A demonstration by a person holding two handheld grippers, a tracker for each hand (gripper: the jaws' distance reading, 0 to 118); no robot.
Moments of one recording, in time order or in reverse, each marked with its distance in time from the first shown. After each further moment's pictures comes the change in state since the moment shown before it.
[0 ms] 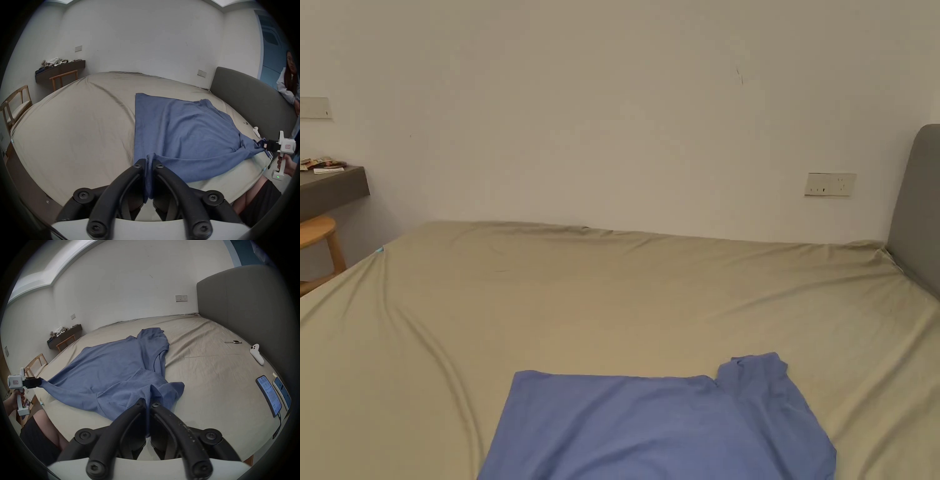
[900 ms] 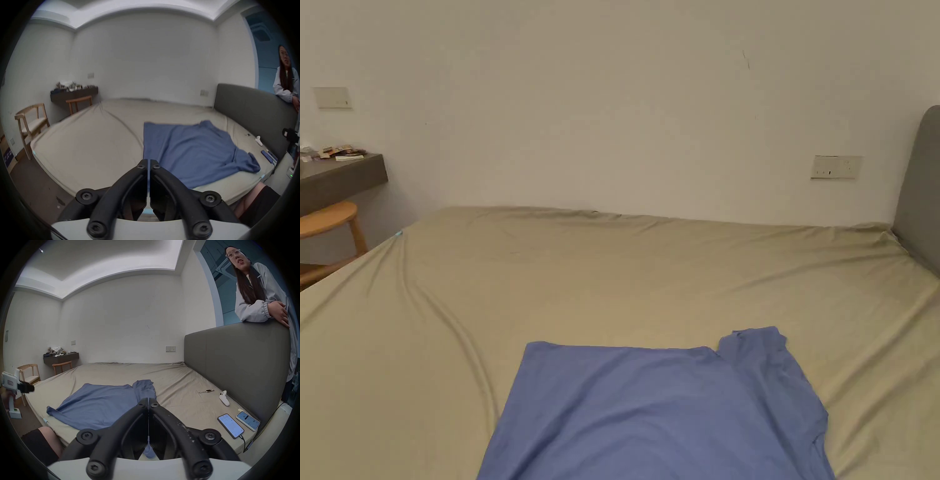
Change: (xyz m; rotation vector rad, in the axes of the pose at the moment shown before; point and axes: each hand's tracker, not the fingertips) left arm 0.029 0.011 0.089 0.131 0.115 -0.036; right arm -0.043 0.020 0.165 0.425 -0.141 0.077
